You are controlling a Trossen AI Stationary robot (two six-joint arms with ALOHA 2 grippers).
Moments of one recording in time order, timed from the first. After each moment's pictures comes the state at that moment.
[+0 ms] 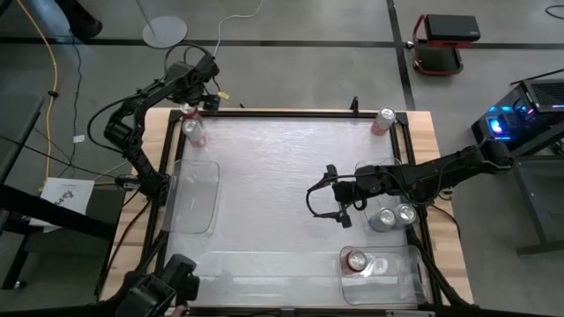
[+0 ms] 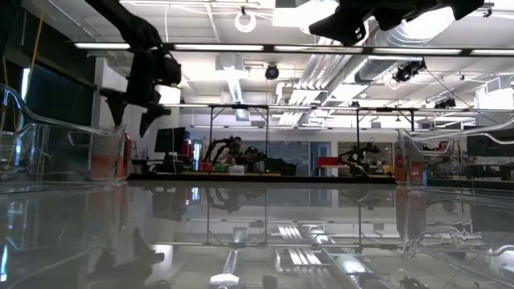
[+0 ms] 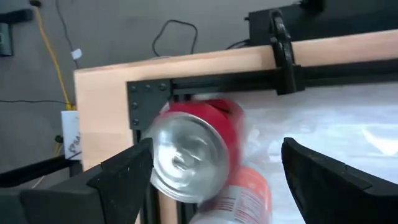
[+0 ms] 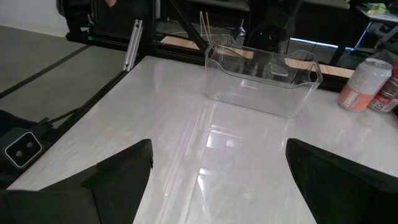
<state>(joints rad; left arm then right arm) 1.07 1.71 1.42 -1.14 -0.43 -0.36 0.18 1.18 0.71 0.15 -0.03 -0.11</state>
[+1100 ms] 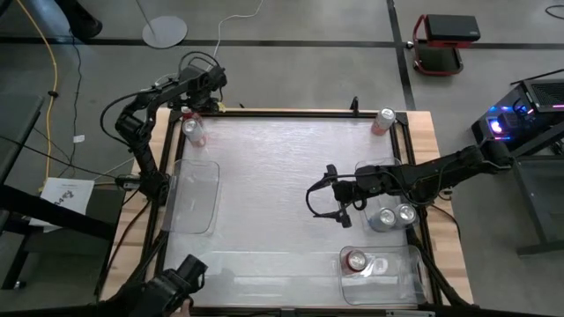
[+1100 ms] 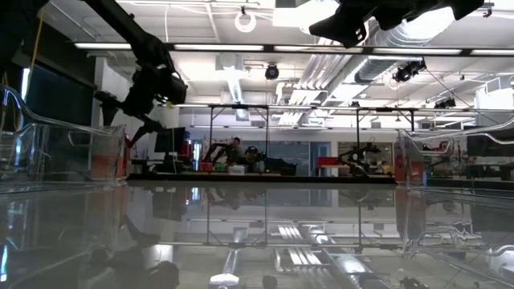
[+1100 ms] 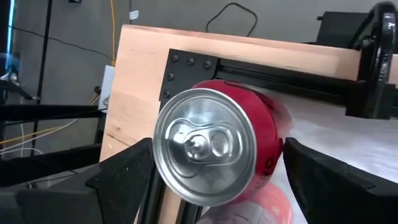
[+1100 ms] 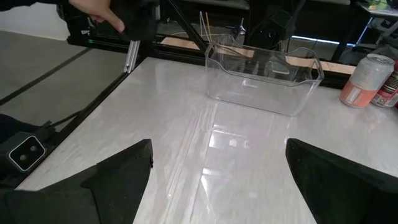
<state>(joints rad) 1.04 1.84 1.43 -1.26 -0.60 -0.74 0.19 1.18 0.71 0.15 -0.03 -0.09</state>
